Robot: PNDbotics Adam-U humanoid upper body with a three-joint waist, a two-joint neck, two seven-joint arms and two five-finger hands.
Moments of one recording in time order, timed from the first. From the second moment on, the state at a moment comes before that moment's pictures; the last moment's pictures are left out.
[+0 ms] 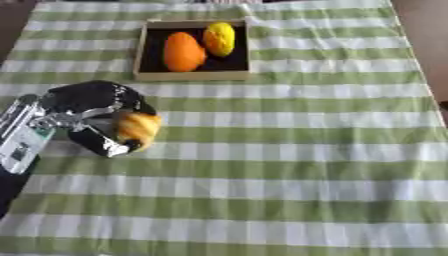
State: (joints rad) left arm -0.87 0.25 -0.34 -1.13 -0.87 -0.66 -0.45; right arm 0.39 -0.59 -0.25 -1.98 -0.27 -0.66 -0.19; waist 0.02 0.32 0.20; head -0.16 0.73
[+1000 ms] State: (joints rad) left arm -0.88 0.29 -0.33 -1.24 -0.73 -0.66 -0.45; right arm 0.40 -0.58 -0.25 -1.98 -0.27 -0.66 -0.18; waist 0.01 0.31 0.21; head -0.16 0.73
